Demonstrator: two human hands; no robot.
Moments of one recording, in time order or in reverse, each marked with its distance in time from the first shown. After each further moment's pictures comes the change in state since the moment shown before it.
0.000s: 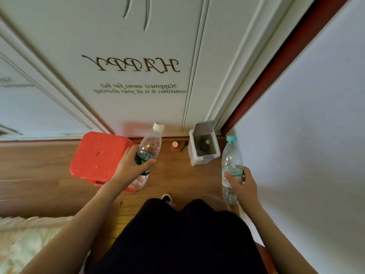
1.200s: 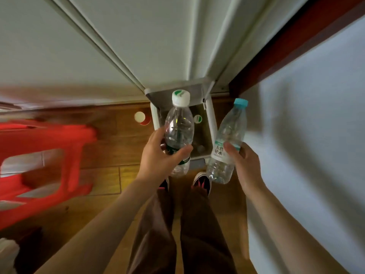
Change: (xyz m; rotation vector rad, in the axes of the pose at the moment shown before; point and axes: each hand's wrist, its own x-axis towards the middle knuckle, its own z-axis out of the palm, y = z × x) left_hand 0.330 -0.078 0.446 -0.280 -0.113 -0.279; right_hand 0.452 0.272 0.098 0.228 -0.187 0.261
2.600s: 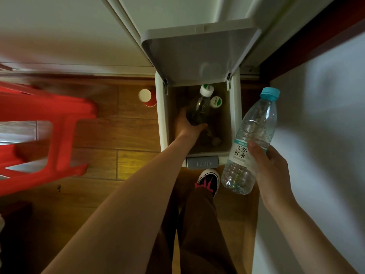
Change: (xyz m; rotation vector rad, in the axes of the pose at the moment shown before) left_hand 0.125 -0.090 0.103 -0.085 0.103 -0.364; right_hand 0.037 0.051 -0.002 0.044 -0.020 0.044
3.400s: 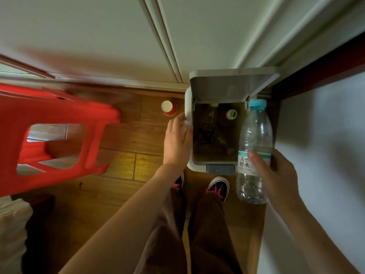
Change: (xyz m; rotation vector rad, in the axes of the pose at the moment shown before) left_hand -0.062 -0.001 -0.097 0.146 0.246 0.495; right_hand -0.032 -0.051 0.024 -0.369 -0.058 -0.135
